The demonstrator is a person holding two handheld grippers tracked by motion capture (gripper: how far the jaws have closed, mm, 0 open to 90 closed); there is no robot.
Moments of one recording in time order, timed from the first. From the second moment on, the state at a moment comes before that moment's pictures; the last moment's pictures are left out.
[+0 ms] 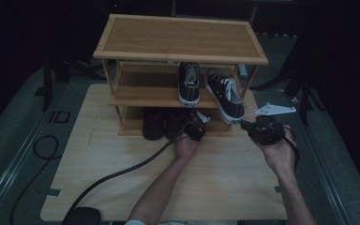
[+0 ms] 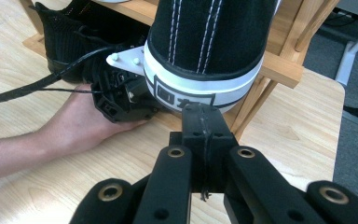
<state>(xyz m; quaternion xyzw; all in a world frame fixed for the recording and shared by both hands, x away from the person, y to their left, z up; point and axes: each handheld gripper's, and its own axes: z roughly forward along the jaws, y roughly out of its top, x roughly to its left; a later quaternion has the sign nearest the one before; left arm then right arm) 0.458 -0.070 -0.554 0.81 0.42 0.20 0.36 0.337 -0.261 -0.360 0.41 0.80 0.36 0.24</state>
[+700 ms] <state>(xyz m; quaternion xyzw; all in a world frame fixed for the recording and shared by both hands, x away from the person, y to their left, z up) 0.458 -0.070 -0.555 0.81 0.42 0.20 0.36 0.346 -0.256 -0.360 0.41 0.80 0.36 0.23</state>
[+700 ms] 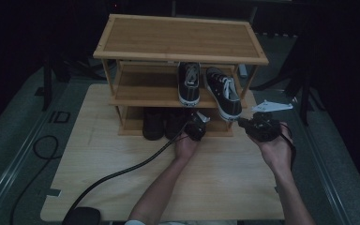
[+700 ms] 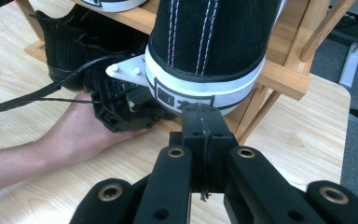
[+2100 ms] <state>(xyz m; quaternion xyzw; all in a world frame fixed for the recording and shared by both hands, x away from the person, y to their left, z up) 0.457 -0.070 -0.554 0.81 0.42 0.20 0.35 0.373 -0.250 -0.363 0.42 0.80 0.37 0.21</state>
